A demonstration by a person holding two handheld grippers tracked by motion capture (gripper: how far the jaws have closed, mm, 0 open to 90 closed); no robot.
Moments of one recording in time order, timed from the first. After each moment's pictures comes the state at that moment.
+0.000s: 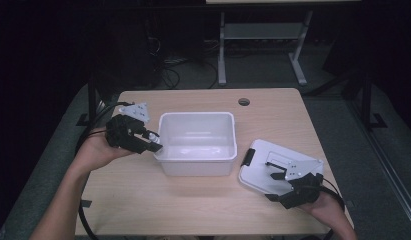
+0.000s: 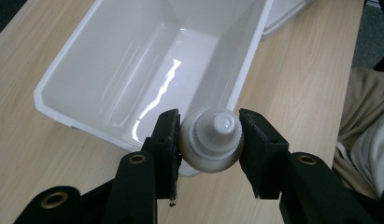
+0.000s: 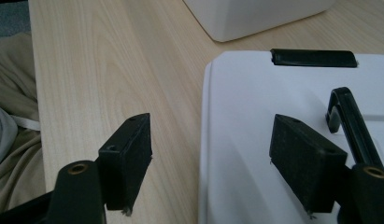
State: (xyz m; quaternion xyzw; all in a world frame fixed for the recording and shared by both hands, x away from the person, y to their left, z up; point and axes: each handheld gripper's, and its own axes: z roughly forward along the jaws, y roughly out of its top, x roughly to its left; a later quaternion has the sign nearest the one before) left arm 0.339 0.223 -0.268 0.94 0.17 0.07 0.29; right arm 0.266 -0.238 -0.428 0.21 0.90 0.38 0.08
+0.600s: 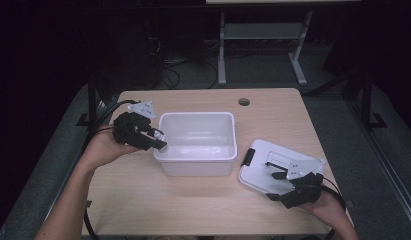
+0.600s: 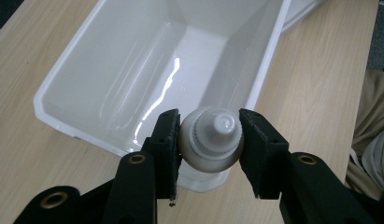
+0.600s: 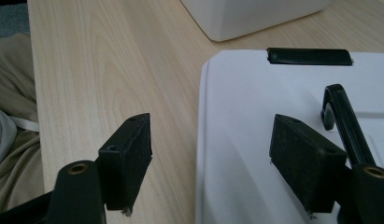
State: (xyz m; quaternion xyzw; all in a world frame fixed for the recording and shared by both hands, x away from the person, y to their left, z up) left arm 0.353 0.214 -0.277 0.94 0.17 0.06 0.28; right arm 0.266 -0.241 -0.428 0.22 0.89 0.39 0.08
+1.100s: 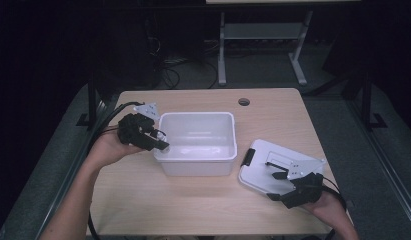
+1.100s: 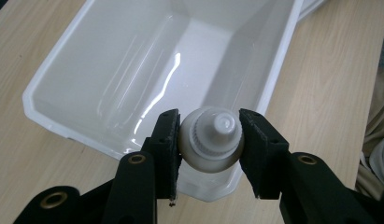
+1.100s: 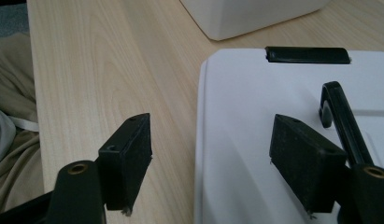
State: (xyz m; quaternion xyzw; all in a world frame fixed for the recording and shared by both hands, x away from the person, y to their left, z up) left arm 0.361 0.211 -0.292 0.94 0.18 0.06 0.28; right arm 0.267 -0.243 -0.428 0.21 0.89 0.39 0.08
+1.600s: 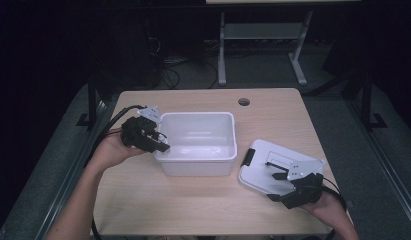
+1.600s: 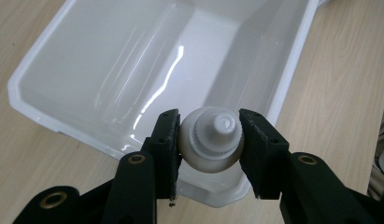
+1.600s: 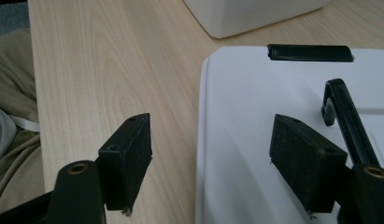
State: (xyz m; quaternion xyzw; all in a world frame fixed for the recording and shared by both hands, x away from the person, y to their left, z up) left arm 0.365 0.209 -0.307 0.94 0.19 0.06 0.27; right arm 0.266 -0.244 -0.430 0.21 0.89 0.38 0.08
